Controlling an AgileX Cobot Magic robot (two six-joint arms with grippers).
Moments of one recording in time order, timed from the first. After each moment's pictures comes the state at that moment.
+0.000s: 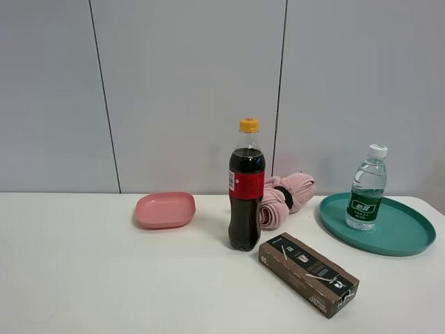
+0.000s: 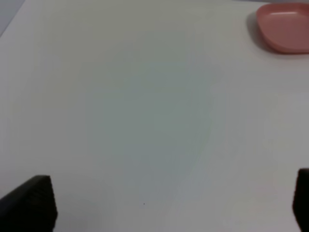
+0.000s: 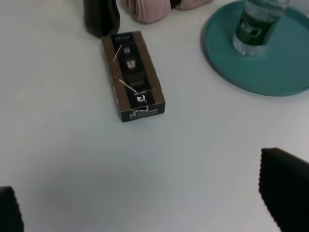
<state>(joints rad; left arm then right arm) 0.18 -0.01 -0.51 -0.08 1.04 0.04 0.46 0.18 -0.60 -0.01 1.08 -0.10</state>
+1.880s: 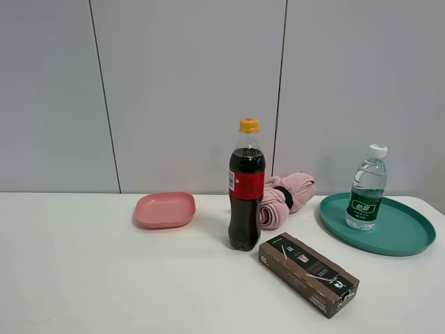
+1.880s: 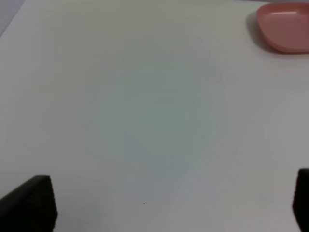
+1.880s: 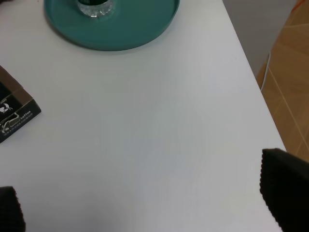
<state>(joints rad) 0.18 -0.01 -0.51 -0.08 1.04 0.04 -0.01 0.09 -0.48 -0.06 1.07 -0.01</state>
